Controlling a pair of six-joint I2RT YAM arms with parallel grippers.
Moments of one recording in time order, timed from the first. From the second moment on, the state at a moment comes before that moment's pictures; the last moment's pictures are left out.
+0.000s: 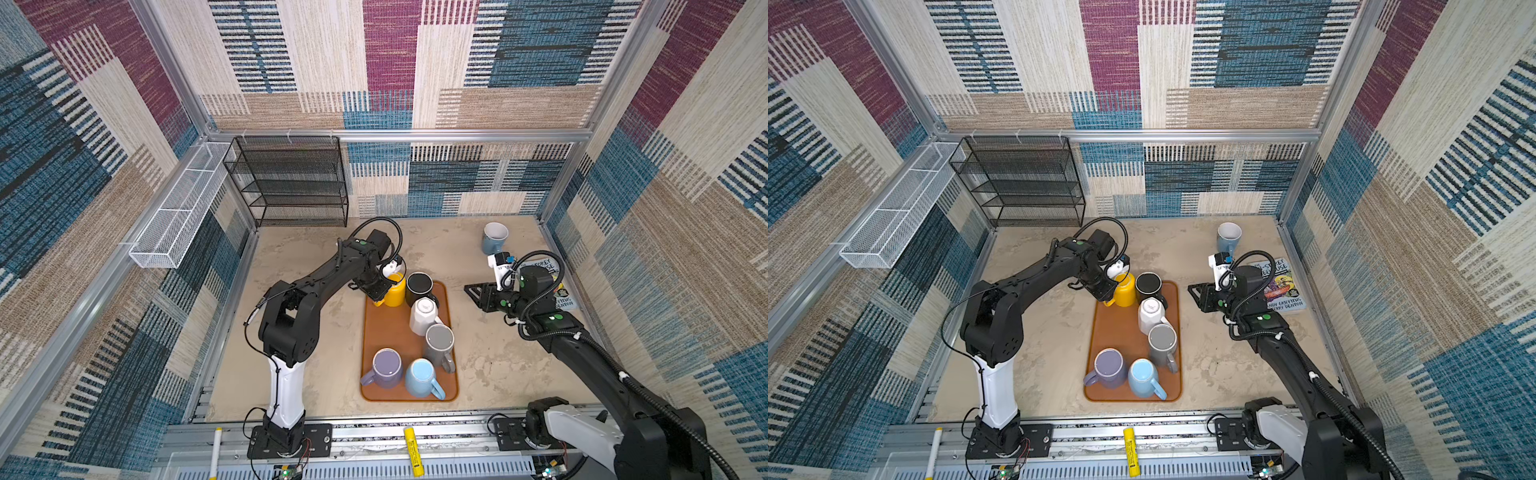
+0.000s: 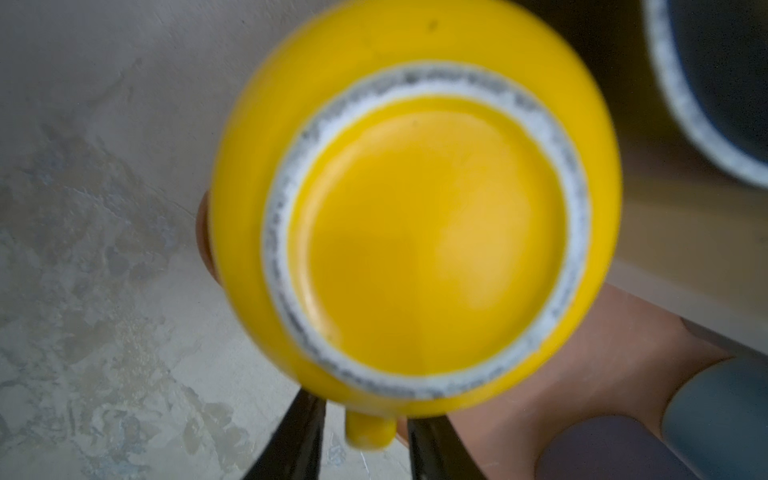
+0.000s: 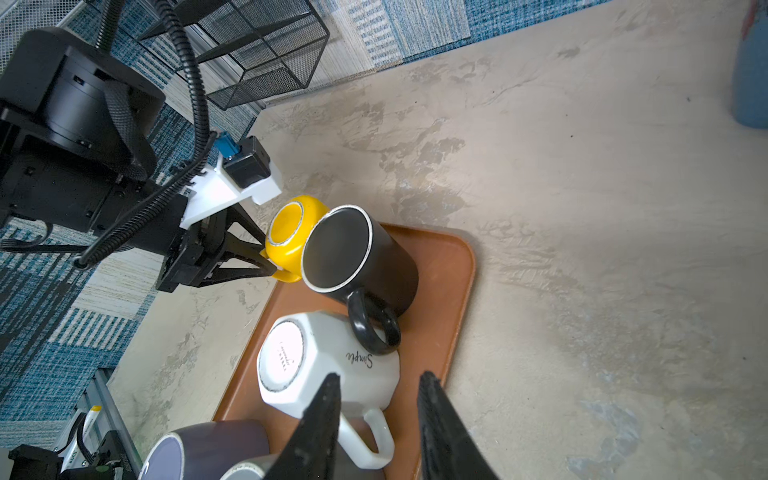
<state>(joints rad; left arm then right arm) -0.51 2.01 1.67 -1.04 0.08 0.28 0.17 1.06 0.67 -0.14 -0.49 0.31</state>
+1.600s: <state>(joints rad) -0.51 2.01 1.62 -1.07 0.11 0.26 0.17 1.04 0.69 -0.19 -0.45 0.30</state>
